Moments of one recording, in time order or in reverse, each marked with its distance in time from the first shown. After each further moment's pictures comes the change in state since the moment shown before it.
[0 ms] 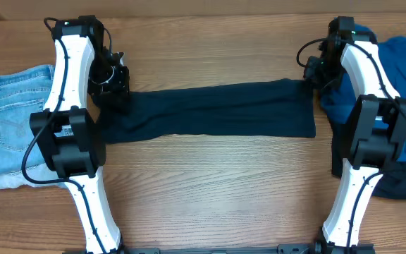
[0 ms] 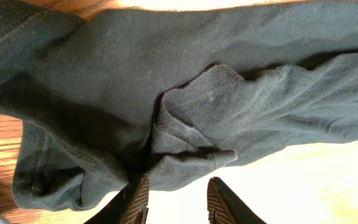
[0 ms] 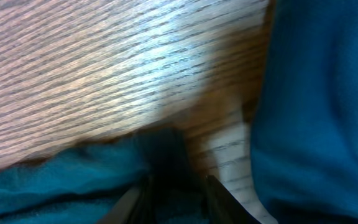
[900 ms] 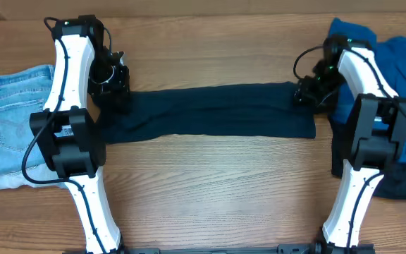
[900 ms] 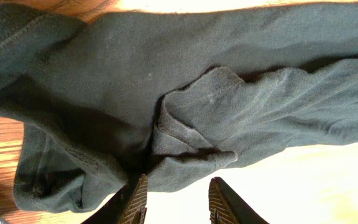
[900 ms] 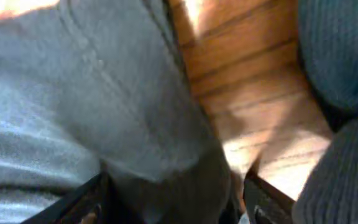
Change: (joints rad) left arm 0.000 0.000 0.000 0.006 0.000 0.000; right arm 0.000 -0.015 -0.126 -0.138 -0.069 0.002
